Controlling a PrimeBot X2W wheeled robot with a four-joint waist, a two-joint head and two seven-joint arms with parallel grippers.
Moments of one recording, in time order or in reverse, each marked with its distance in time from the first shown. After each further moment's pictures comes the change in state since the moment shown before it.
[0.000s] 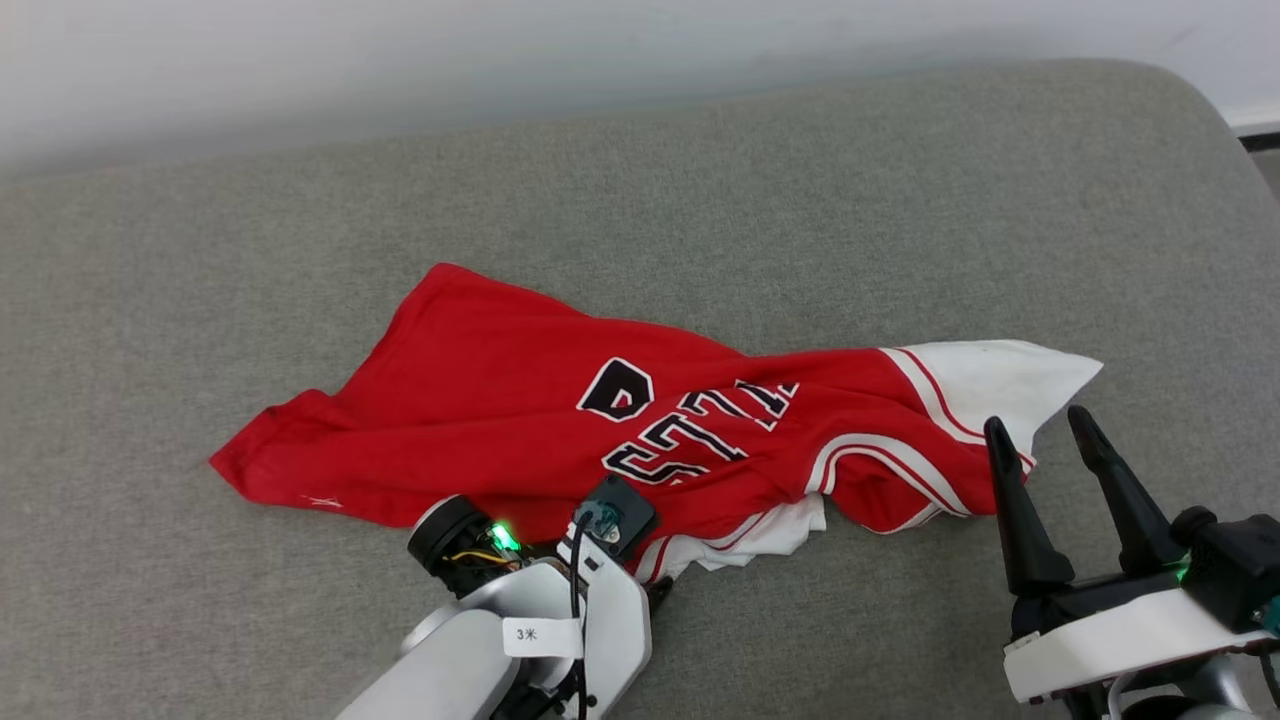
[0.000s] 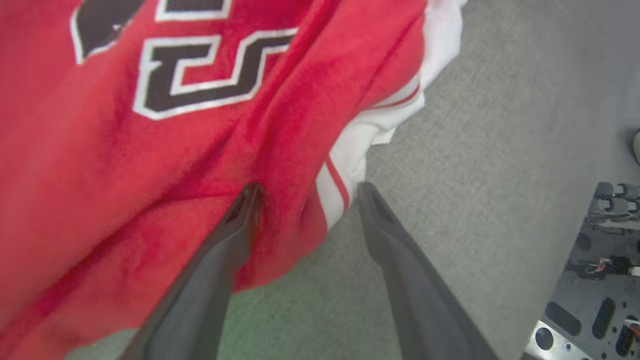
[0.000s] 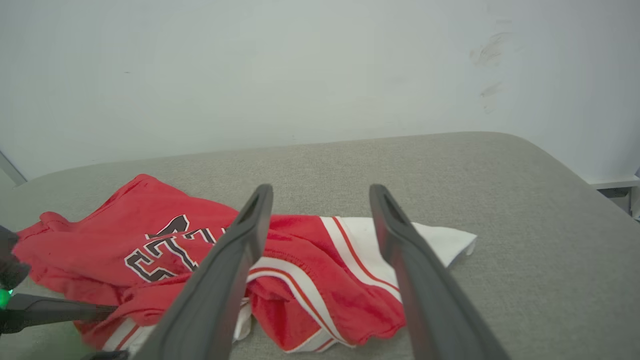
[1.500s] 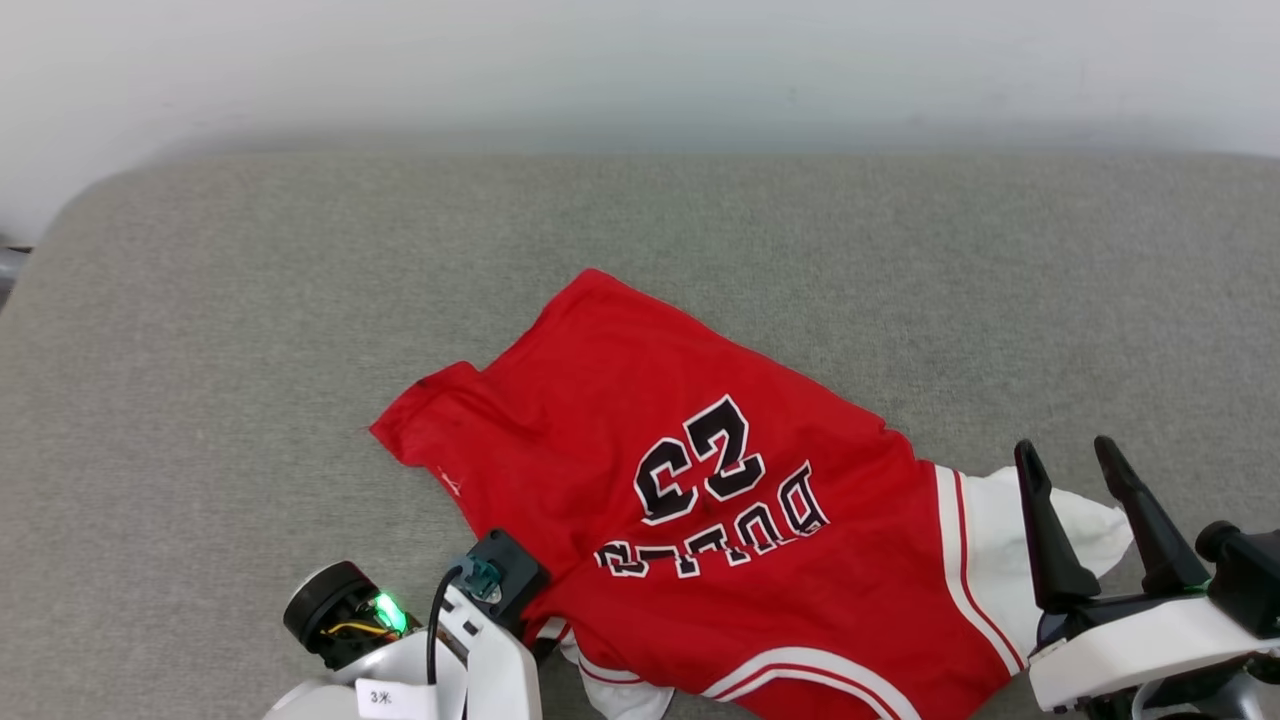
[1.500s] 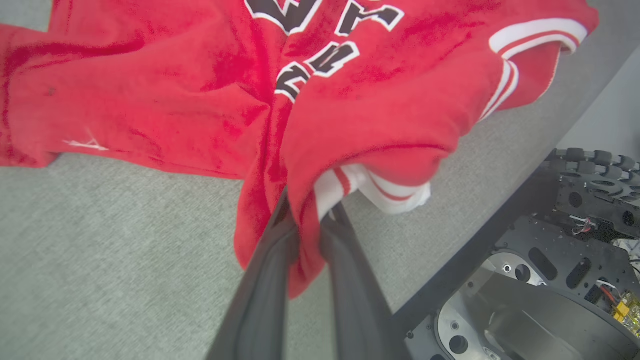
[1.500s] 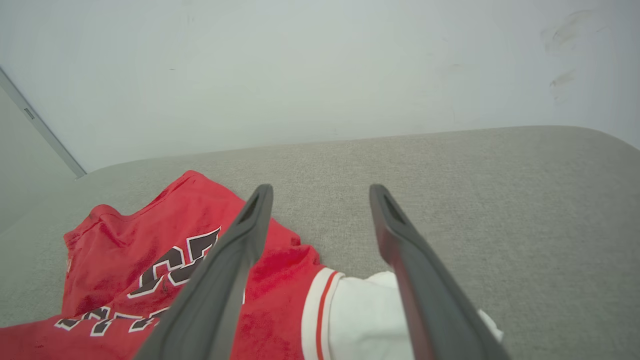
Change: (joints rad) left arm 0.062 0.406 -0.144 -0.424 -0.294 0.186 0.099; right arm 0.027 0.002 -0.055 0.058 0.047 0.000 0.008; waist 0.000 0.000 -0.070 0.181
